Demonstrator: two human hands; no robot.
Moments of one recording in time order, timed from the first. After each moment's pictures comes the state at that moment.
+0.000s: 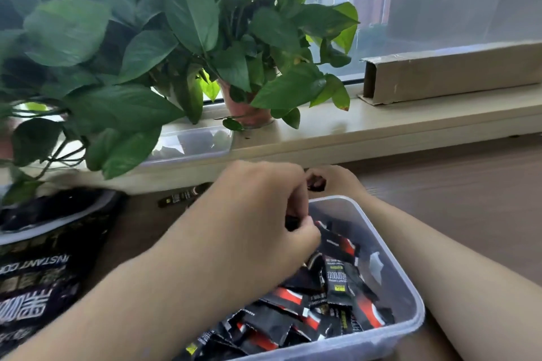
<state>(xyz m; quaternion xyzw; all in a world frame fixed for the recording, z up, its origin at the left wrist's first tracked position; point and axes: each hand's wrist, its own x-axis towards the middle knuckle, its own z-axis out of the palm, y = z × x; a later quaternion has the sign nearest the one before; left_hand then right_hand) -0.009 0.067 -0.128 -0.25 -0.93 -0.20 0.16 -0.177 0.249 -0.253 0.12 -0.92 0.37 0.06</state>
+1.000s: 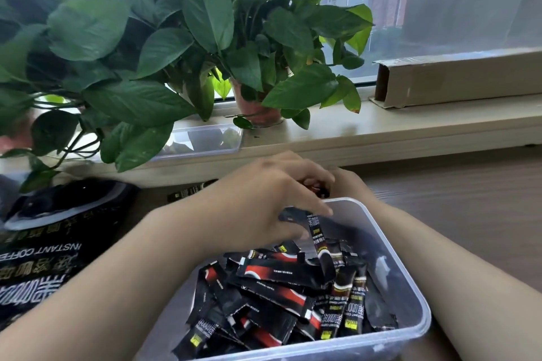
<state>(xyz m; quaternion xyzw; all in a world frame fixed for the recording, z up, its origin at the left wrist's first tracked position) -0.076 0.046 -0.148 -0.47 -0.87 -0.10 0.09 -0.170 0.244 -0.239 0.14 -0.96 0.23 0.05</state>
